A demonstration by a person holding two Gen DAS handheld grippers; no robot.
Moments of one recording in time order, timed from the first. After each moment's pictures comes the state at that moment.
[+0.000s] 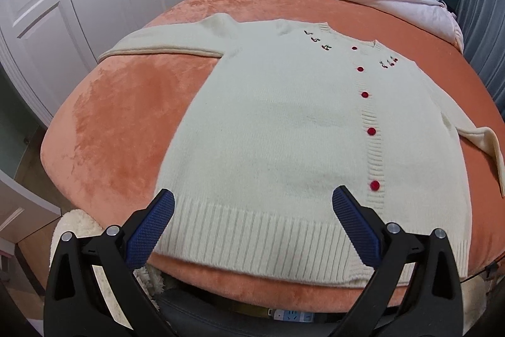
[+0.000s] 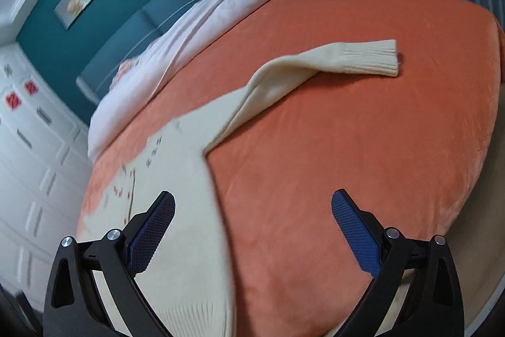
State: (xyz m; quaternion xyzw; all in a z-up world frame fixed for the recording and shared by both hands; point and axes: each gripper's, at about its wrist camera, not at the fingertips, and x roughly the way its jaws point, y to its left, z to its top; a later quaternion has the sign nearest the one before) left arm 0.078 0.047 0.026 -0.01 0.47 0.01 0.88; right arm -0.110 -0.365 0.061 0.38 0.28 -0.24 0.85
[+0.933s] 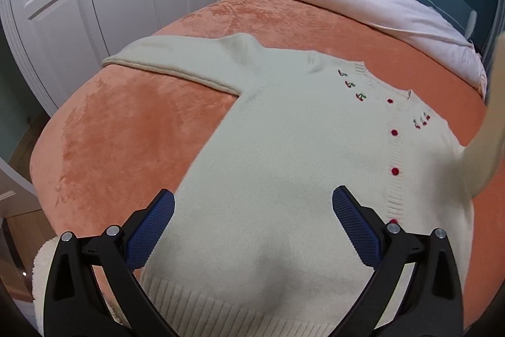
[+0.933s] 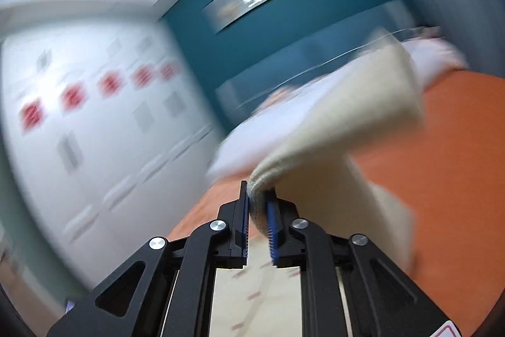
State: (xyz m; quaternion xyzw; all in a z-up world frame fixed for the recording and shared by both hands) left arm 0.171 0.068 0.029 -0.08 0.45 0.05 0.89; right arm 0.154 -0.289 0.200 0.22 0.17 0.12 0.95
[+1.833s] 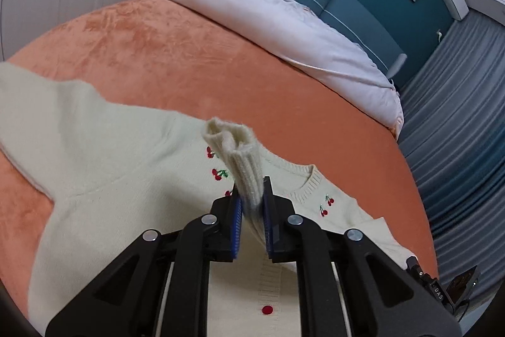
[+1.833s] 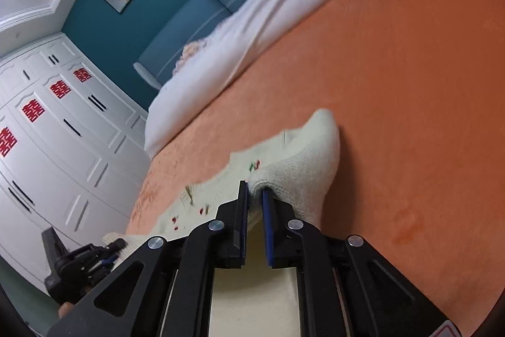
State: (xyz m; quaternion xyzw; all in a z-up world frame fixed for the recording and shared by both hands) left arm 0.342 0.004 0.035 -0.20 0.40 -0.16 0.88; right arm 0.128 -0.335 0.067 0.37 0.25 -0.07 0.89
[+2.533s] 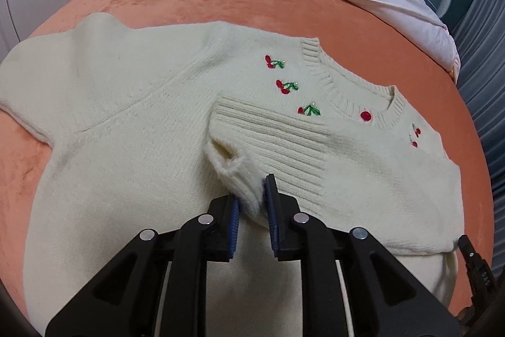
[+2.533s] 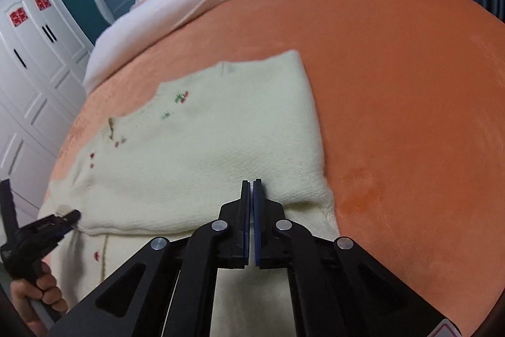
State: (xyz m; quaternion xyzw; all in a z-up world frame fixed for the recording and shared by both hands) left arm 0.342 -0.015 -0.052 -0.09 0.50 -0.07 0.86; right arm 0.166 -0.317 -0.005 0.26 0.40 -0.14 0.87
